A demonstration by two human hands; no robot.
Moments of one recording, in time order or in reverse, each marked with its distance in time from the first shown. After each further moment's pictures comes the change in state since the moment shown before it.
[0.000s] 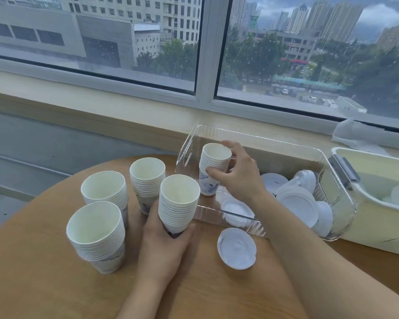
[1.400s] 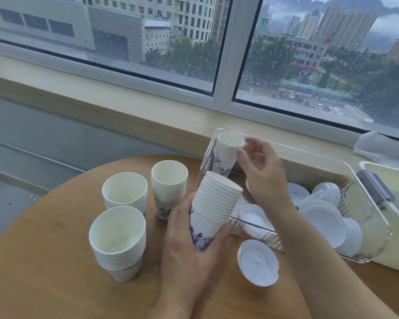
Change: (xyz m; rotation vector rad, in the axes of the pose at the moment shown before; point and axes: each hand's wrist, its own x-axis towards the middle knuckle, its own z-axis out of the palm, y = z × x) left_hand -0.006 0.015 0.005 0.054 0.107 0.190; right_hand -0.004 -0.040 0.007 0.235 0.137 0.066
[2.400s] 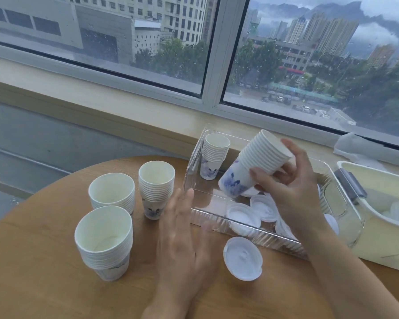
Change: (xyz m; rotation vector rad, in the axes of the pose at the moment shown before) left_hand -0.002 -0.010 0.014 0.235 -0.044 0.172; right_hand -0.033 -0.008 -0.070 0.200 0.034 0.055
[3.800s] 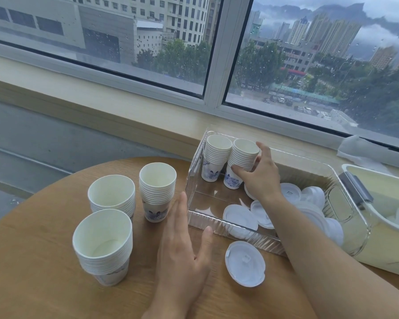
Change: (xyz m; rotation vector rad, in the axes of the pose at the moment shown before) left_hand -0.001 -0.004 0.001 -0.015 -0.100 -0.111; right_hand 0.080 0.073 0.040 -0.603 0.039 0.067
